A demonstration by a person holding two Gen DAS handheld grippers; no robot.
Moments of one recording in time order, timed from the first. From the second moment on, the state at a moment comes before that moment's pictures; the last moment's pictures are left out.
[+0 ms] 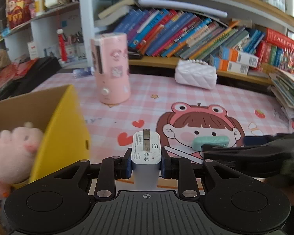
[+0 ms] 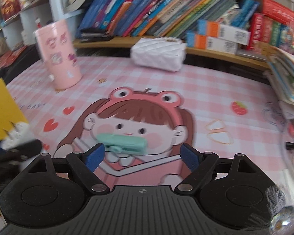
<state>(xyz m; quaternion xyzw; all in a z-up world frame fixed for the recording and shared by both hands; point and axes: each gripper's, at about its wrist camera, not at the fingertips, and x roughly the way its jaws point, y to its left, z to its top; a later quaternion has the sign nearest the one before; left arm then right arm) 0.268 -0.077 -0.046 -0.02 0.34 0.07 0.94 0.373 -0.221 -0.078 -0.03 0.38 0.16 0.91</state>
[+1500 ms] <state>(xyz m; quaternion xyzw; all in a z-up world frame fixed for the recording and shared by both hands) 0.114 -0.035 0.007 -0.06 0.29 -0.04 0.96 0.185 -0.206 -0.011 -0.05 0.35 0.15 0.92</state>
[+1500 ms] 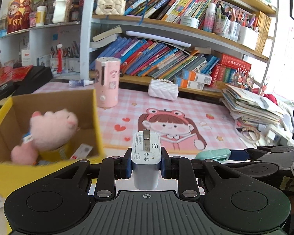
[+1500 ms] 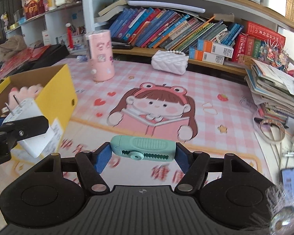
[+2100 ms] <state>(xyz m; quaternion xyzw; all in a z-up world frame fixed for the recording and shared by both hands) 0.019 0.048 -0.009 -0.09 0.32 0.03 0.94 0.090 -0.121 -0.021 -0.08 0.38 0.21 0.90</state>
